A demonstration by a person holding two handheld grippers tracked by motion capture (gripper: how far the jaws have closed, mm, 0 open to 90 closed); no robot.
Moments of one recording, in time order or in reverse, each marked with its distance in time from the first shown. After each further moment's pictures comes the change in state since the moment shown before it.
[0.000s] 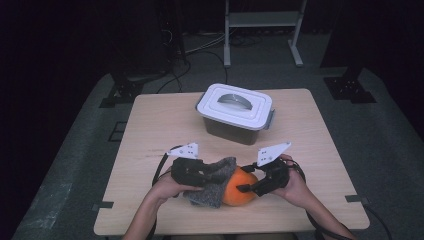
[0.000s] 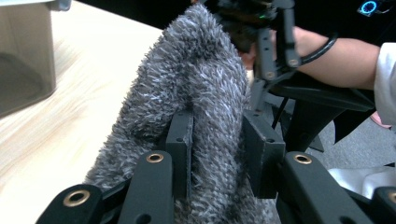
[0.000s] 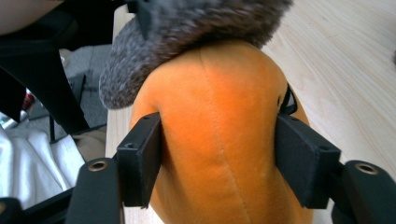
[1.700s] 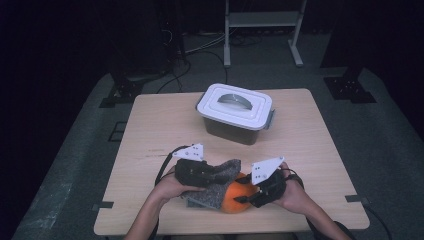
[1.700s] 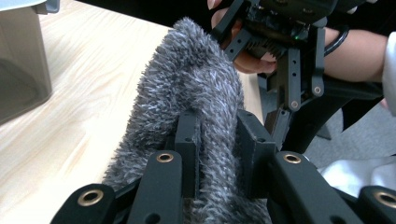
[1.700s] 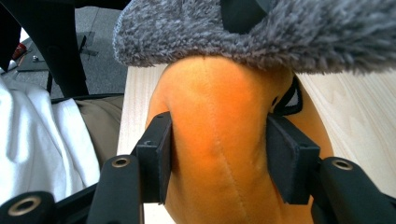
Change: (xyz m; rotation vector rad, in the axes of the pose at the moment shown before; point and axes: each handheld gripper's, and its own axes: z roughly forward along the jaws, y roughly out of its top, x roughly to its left) left arm -0.004 0.005 0.005 0.053 0.030 0.046; right arm 0.031 0.000 0.010 0.062 0.010 -0.203
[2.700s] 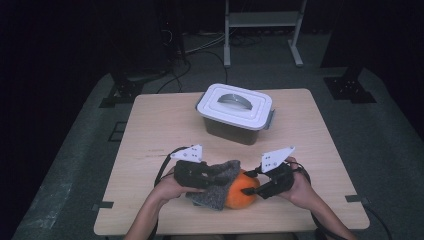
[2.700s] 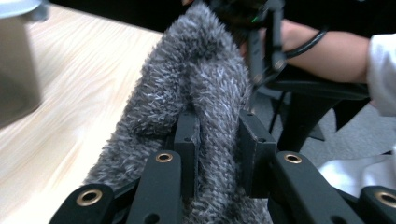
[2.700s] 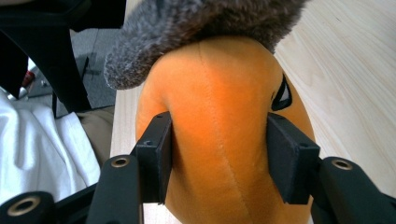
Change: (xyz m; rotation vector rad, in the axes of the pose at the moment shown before) left arm 0.000 -0.004 -0.001 -0.025 -0.028 0.008; right arm -0.023 -0.015 -0.018 -0.042 0.009 0.121
